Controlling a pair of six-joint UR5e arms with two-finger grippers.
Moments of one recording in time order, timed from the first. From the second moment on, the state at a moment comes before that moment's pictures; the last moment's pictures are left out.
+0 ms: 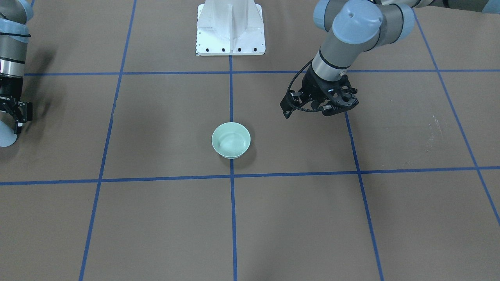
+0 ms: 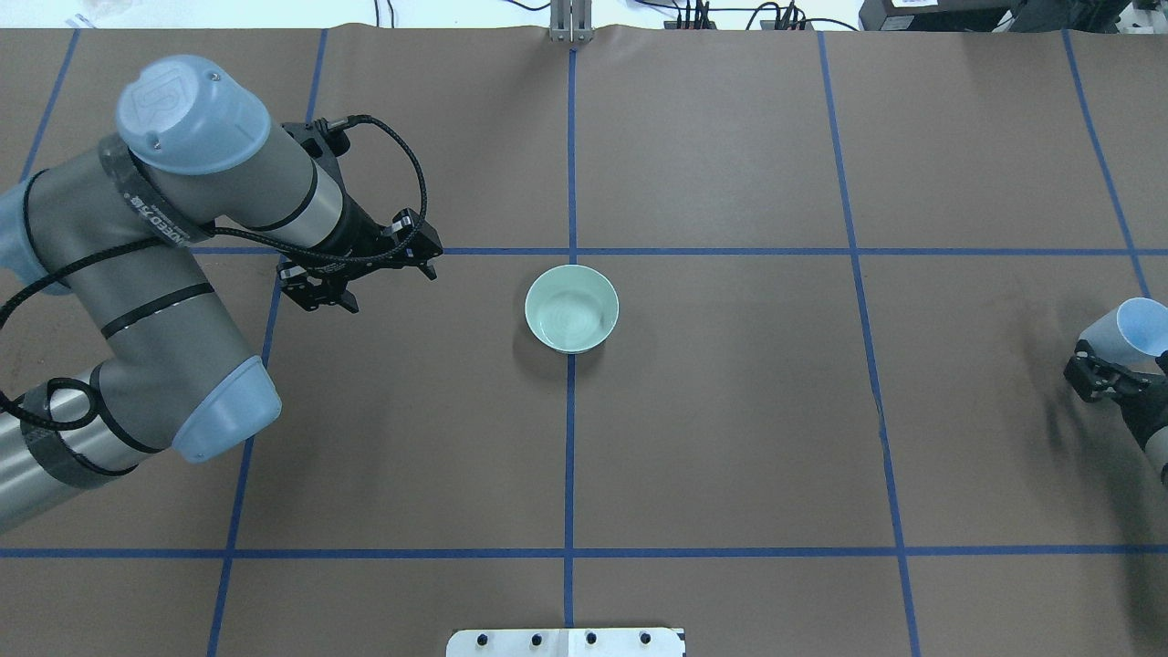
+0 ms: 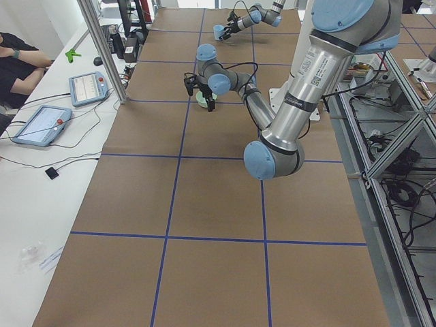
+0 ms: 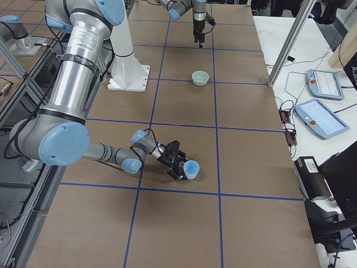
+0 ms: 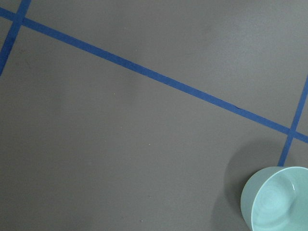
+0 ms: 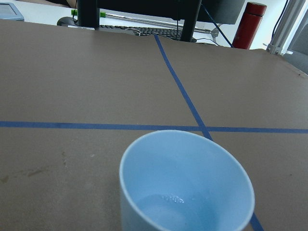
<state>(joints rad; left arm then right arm) -0.73 -2.09 -1.83 -1.64 -2.09 -1.47 0.40 -1.96 1.54 -0.47 0.84 1.40</state>
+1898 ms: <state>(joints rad) -0.72 -2.09 -1.84 -1.64 -2.07 -1.48 0.62 -1.89 1.46 -0.25 1.00 1.14</state>
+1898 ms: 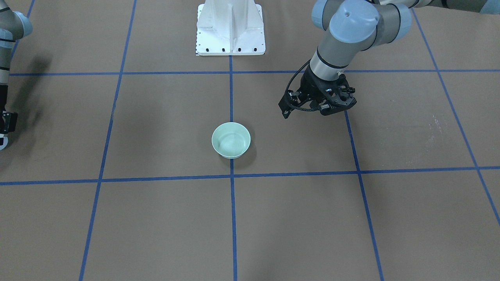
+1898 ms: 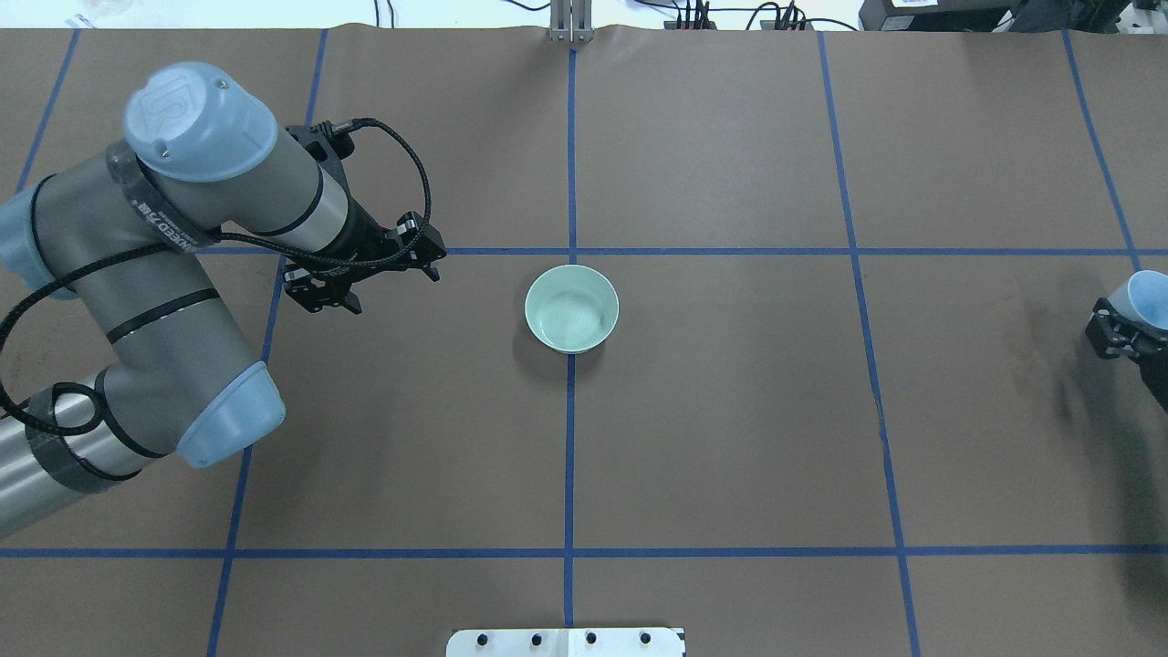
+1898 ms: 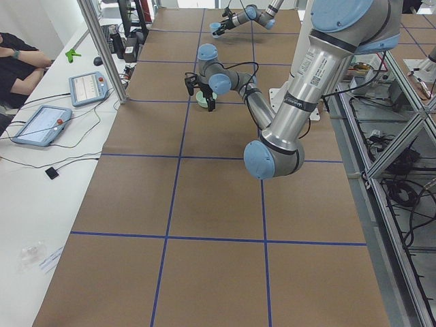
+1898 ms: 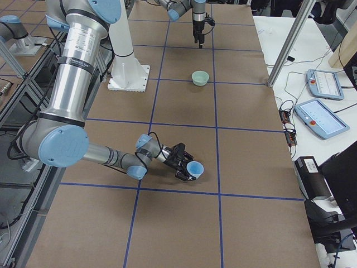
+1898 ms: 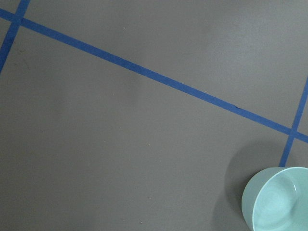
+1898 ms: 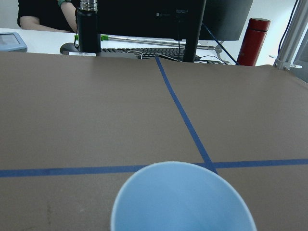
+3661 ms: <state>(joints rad) -0.94 -1.79 -1.99 -1.64 -2.10 -0.84 0.72 -1.32 1.81 -0.73 1.77 0.59</state>
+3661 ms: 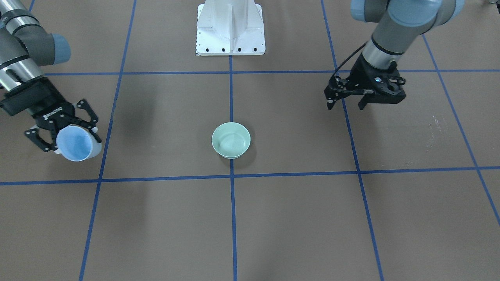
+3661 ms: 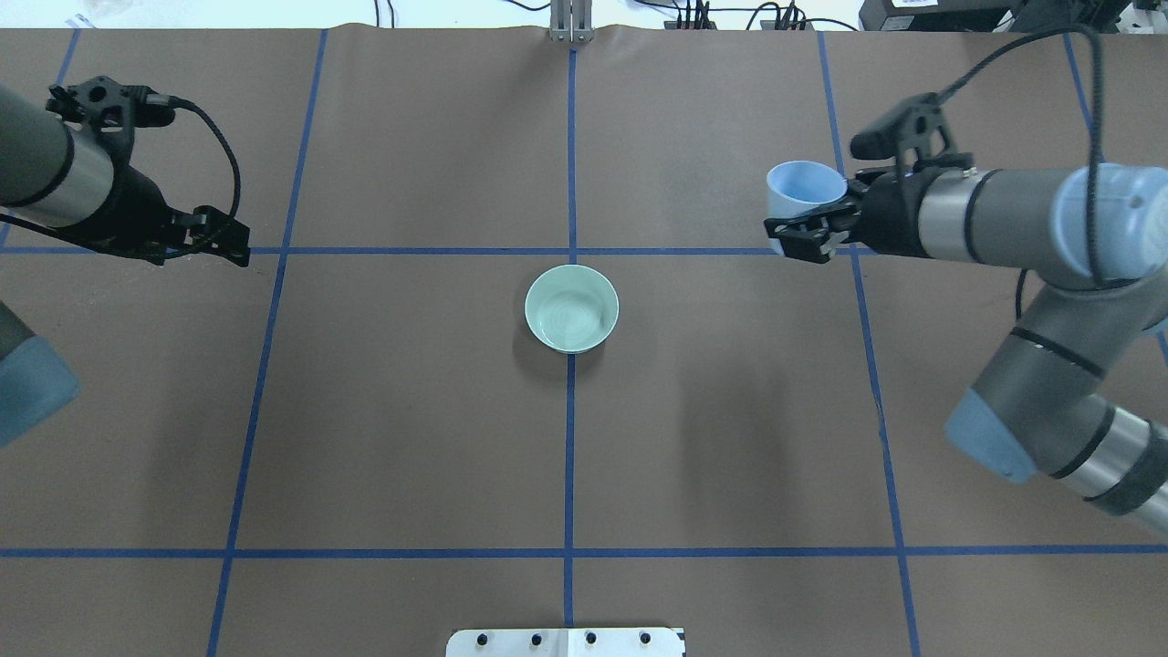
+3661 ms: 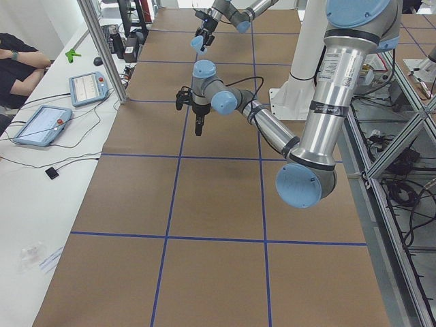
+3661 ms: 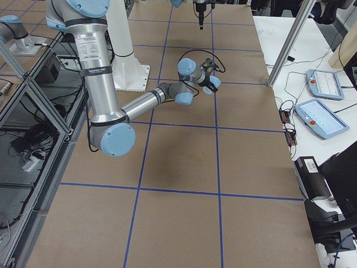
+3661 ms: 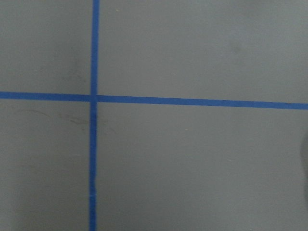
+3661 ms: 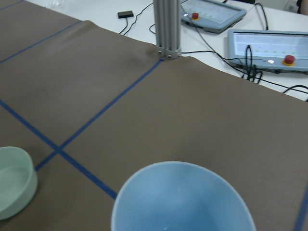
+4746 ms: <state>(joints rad) -1.02 -1.72 -1.96 -1.64 -2.14 -0.74 0.52 -1.02 1.79 -1.30 1.78 0.55</state>
